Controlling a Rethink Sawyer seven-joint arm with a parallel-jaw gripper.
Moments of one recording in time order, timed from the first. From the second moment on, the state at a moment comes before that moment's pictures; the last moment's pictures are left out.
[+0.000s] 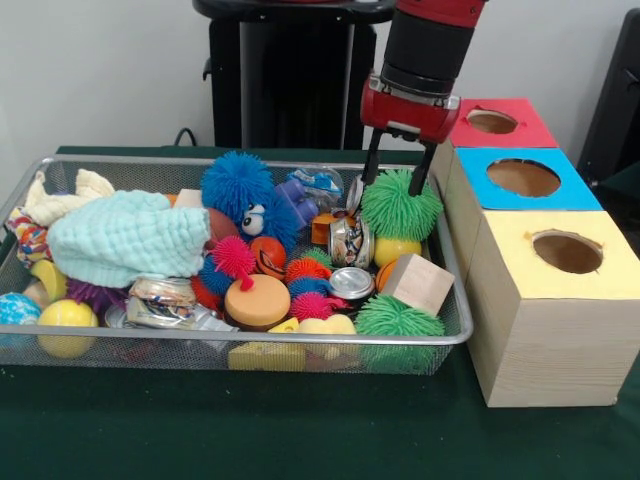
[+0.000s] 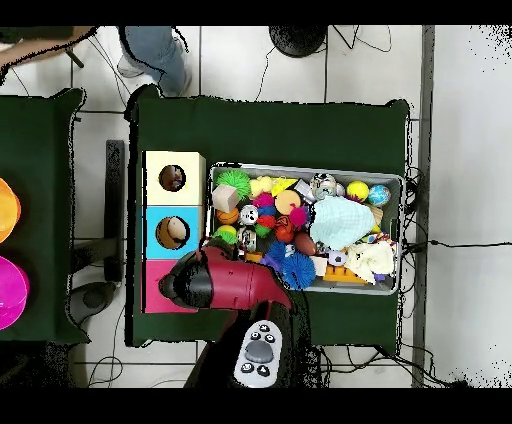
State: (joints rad) arm 0.09 -0.61 -0.23 1.87 0.06 0.19 1.87
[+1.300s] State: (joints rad) arm -0.01 -0.55 -0.10 1.87 0.13 0.24 1.87
